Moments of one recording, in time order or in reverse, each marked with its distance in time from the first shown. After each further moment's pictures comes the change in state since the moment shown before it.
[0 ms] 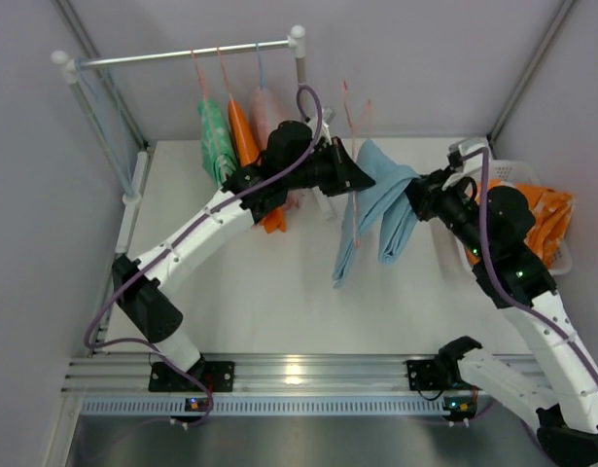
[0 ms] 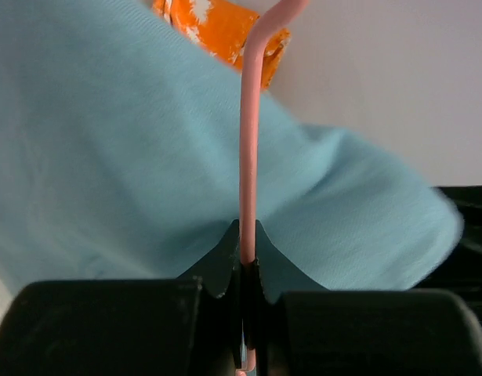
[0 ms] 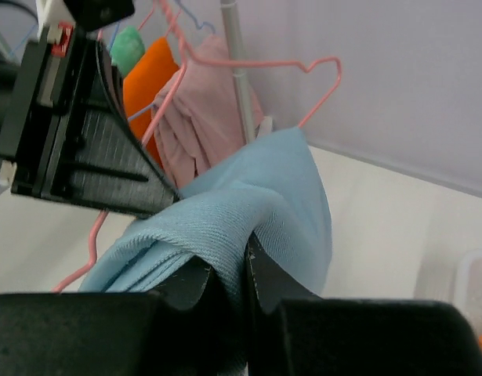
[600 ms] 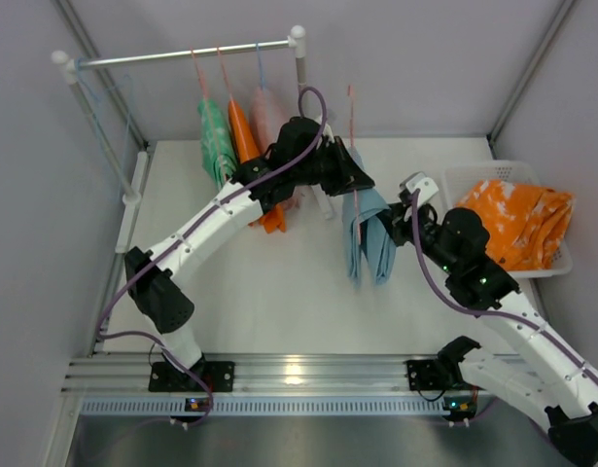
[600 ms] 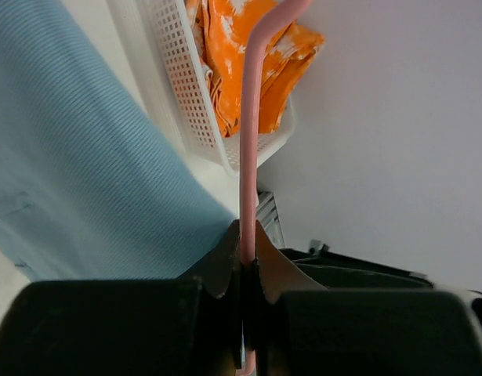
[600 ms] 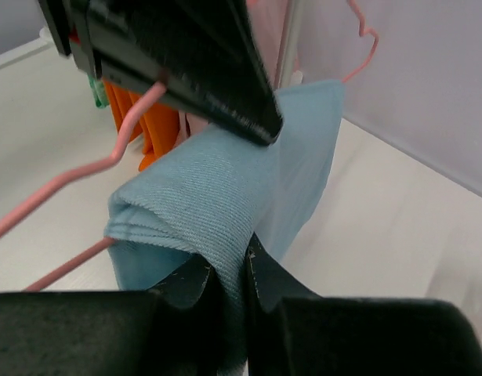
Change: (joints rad) left arm 0.006 0.089 0.116 -0.128 -0.045 -0.095; right arm 0.119 -0.017 -0.290 0.176 -0.007 -0.195
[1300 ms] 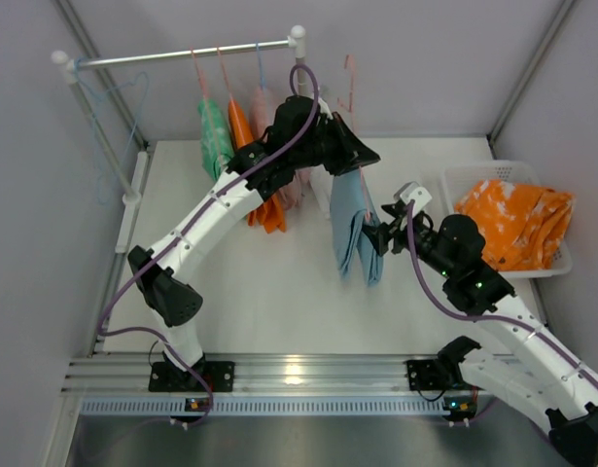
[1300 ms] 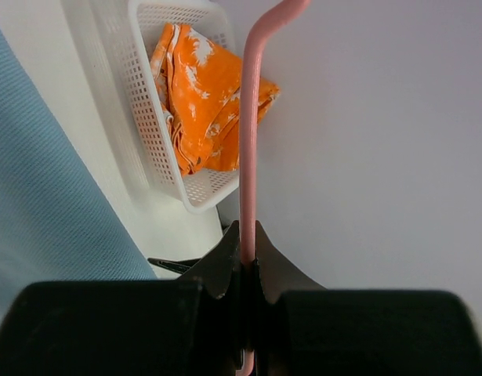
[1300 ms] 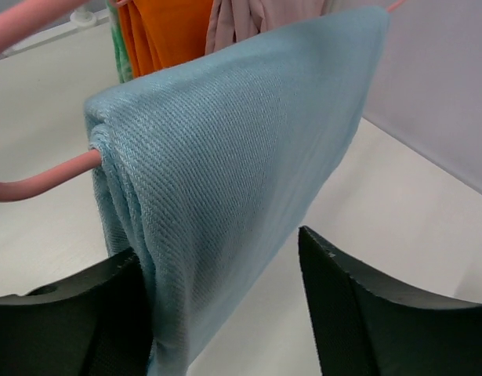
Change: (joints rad) left arm 0.002 0.057 0.209 -0.060 -0.058 -0.077; right arm 0.000 -0.015 -0.061 0.042 -0.090 -0.016
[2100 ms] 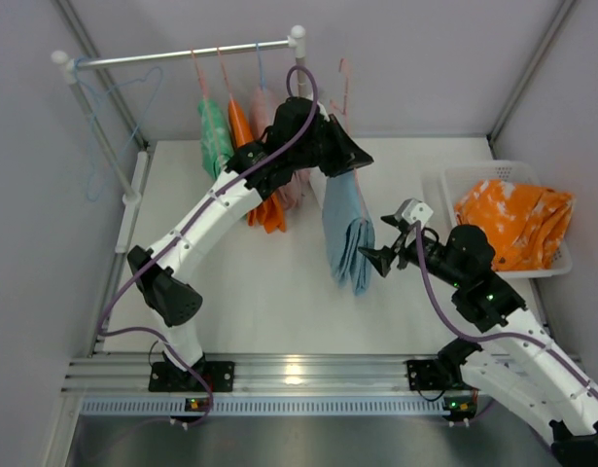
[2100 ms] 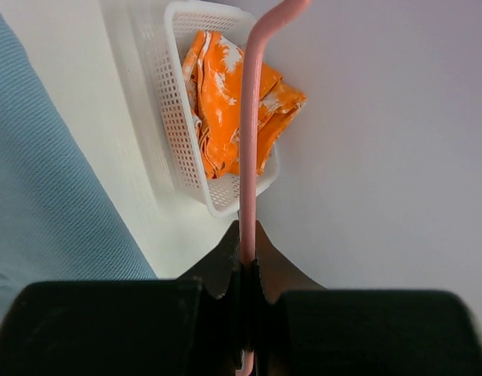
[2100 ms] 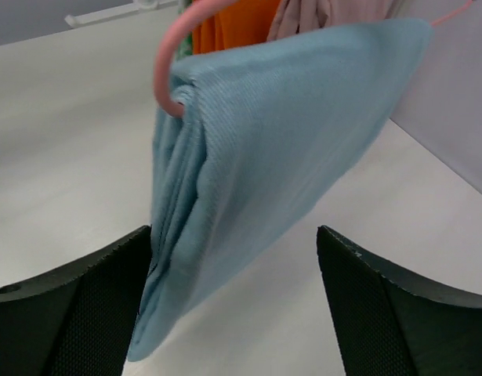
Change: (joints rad) left arm 0.010 0.000 0.000 -0.056 -0.050 0.031; right arm -0.002 -0.111 -0.020 -0.100 -0.171 -0.056
